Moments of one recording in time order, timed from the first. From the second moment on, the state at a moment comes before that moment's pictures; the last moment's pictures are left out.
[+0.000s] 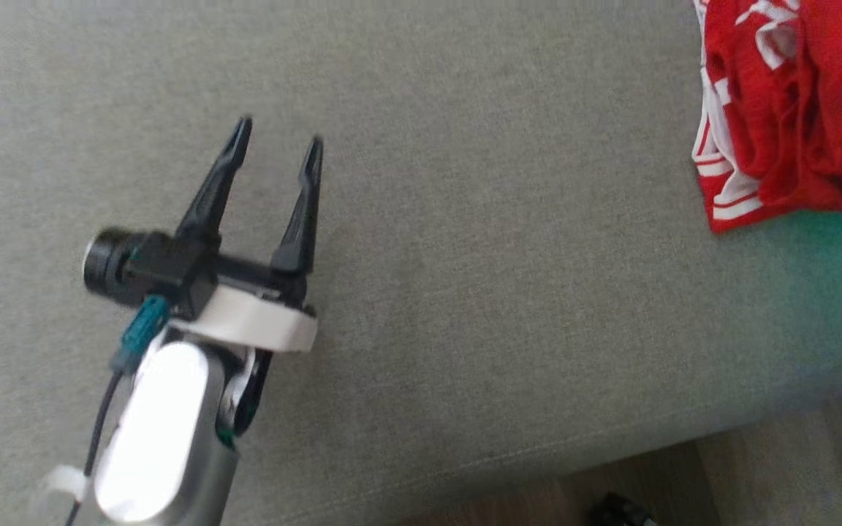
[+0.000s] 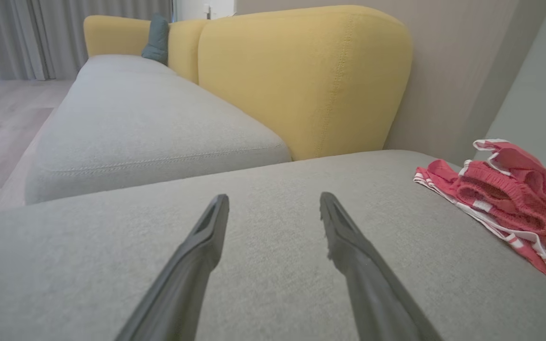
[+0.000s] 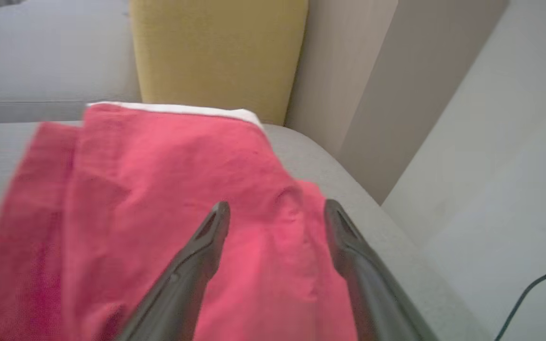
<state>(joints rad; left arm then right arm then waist) -0.34 0.10 -0.30 0.08 -0.13 -0.02 -0.24 -0.54 -0.28 -0.27 0.59 0.05 0.13 -0.15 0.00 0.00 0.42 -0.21</state>
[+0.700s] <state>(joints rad) -0.13 0.10 -0.22 0.11 -0.19 0.04 -0.25 -0.12 -0.07 -0.07 0.04 0.10 0.13 -0.04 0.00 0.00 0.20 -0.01</state>
